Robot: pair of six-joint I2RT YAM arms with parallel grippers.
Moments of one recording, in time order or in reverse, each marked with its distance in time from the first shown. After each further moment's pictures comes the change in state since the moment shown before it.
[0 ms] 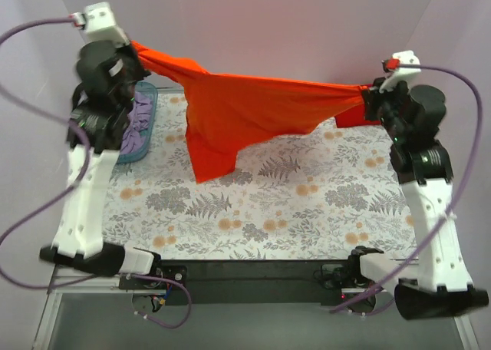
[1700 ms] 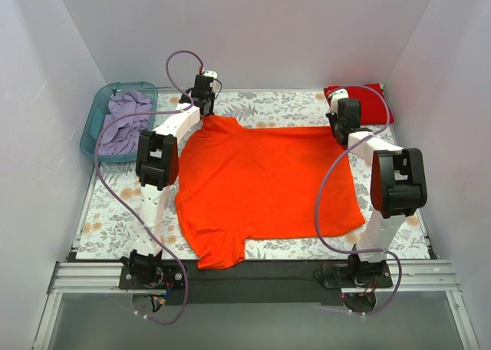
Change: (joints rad) left arm -0.025 0.899 0.060 0.256 0.153 0.138; right arm 0.002 0.684 -0.264 0.498 0.301 -0.192
